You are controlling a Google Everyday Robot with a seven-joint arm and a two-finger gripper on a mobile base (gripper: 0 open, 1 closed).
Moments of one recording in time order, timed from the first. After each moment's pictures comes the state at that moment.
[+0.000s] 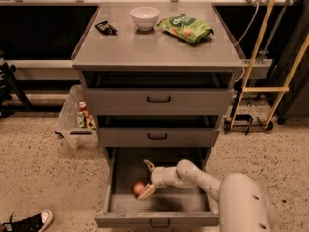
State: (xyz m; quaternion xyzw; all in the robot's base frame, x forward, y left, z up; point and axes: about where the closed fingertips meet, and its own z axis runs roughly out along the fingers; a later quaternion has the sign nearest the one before) arm 0.625 0.062 0.225 -0.58 0.63 0.32 0.41
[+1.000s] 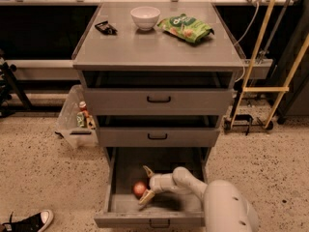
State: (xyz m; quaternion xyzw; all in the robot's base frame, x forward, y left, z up) arm 0.633 0.064 0.148 -0.60 0.63 0.27 0.41
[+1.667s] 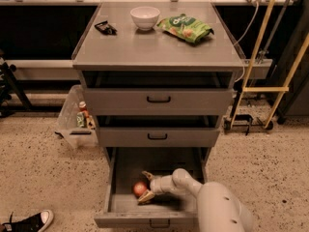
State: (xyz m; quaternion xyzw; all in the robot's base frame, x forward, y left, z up) arm 0.632 0.060 0.115 -0.59 0.64 0.28 0.39
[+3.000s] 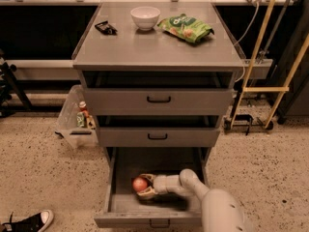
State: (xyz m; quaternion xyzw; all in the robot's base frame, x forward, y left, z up) arm 0.621 0.058 0.155 -0.58 0.58 0.35 0.46
